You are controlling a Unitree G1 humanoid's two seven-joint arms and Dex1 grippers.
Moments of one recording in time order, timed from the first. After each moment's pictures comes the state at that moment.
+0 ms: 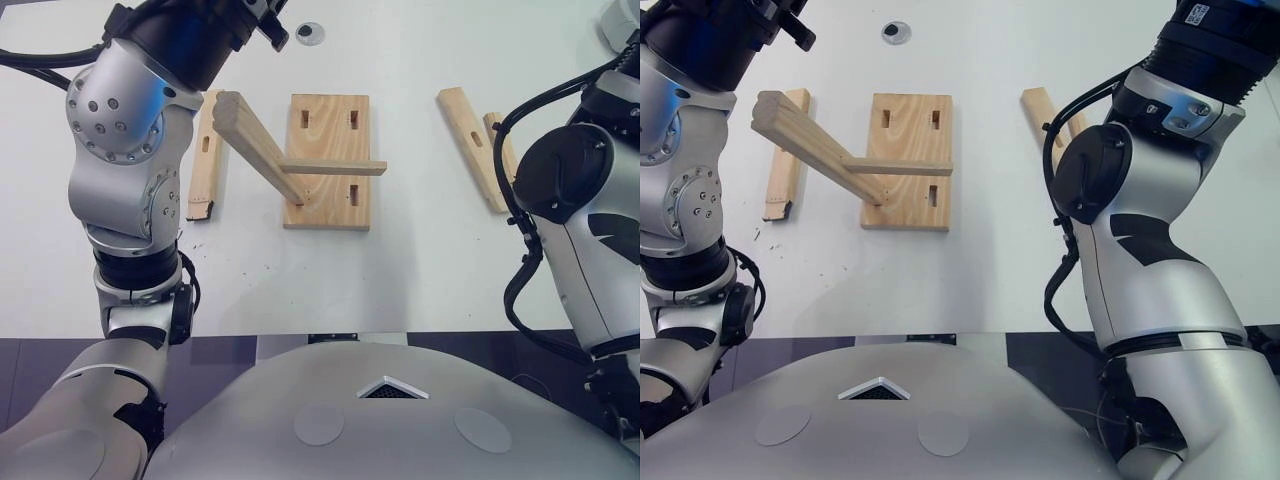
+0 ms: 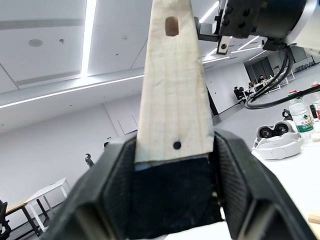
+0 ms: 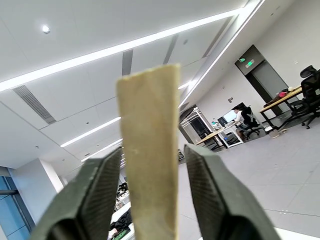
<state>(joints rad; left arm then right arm) -0.45 0.38 -0.04 -0.55 -0.30 0.34 -0.37 -1.21 -0.24 -0.49 0.22 1.39 1.00 0.00</state>
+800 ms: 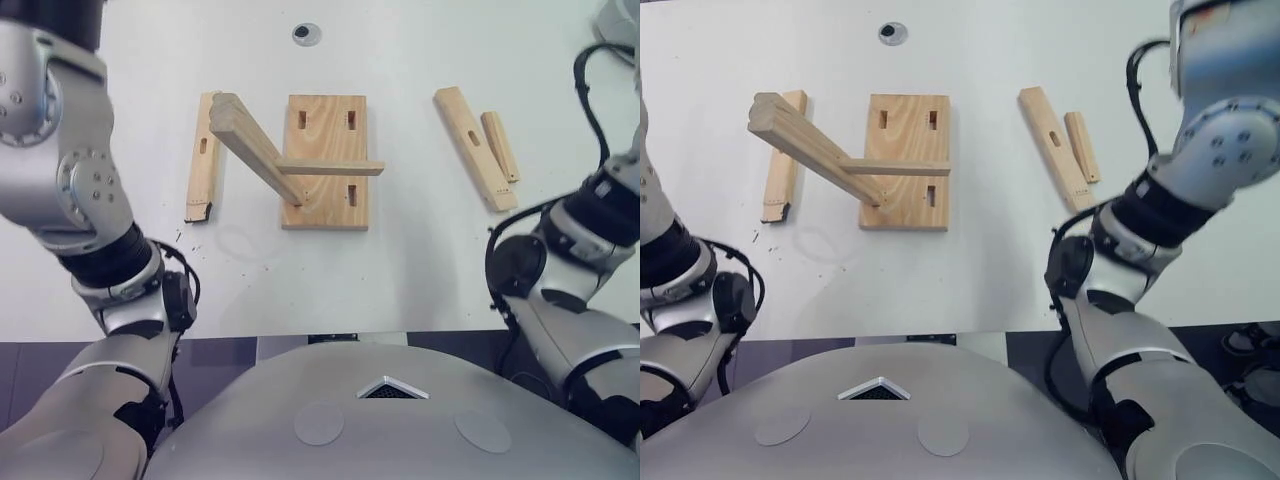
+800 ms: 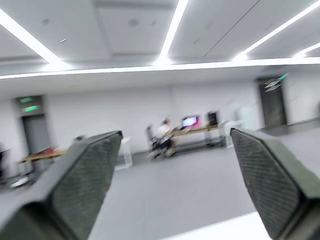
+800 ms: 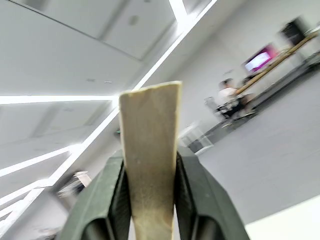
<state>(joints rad) -0.33 0.37 0.32 -0.55 -0.34 0.60 -0.15 -0.53 -0.21 -0.47 -0.43 1.09 0.66 -0.28</state>
